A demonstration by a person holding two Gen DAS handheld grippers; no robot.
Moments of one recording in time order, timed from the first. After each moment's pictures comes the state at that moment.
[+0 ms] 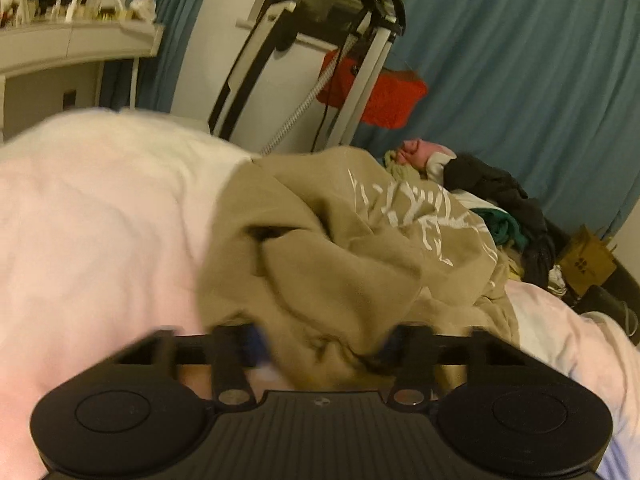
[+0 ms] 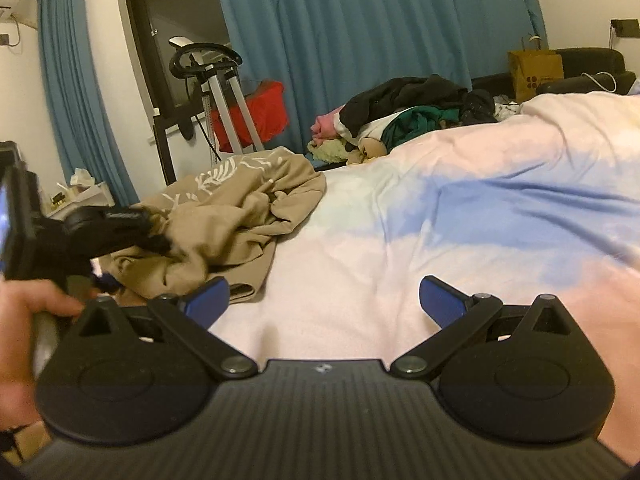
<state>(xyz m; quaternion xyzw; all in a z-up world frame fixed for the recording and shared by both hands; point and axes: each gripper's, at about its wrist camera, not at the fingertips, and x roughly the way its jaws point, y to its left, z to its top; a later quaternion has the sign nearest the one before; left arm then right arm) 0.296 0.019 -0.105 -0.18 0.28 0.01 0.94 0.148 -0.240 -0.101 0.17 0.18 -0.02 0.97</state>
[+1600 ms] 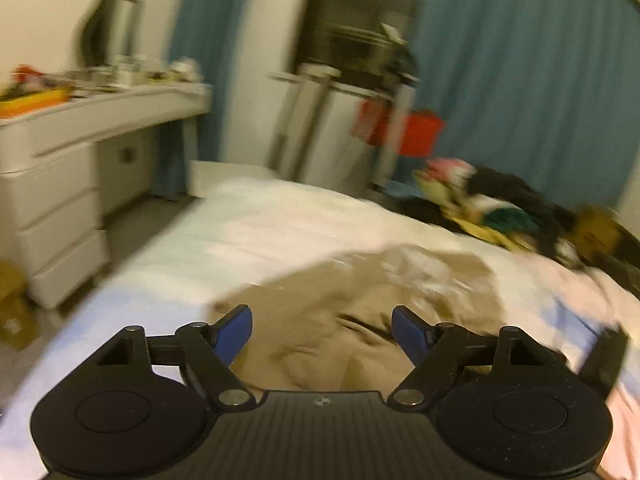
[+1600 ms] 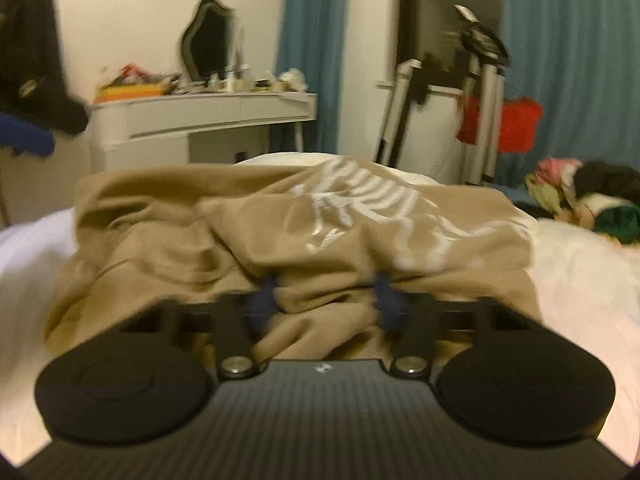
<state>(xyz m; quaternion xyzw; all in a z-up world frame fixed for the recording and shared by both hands) 0.038 0.159 0.008 -0.11 0.27 0.02 0.96 0.137 -0.065 -0.073 -0.05 0.17 0.26 0.95</state>
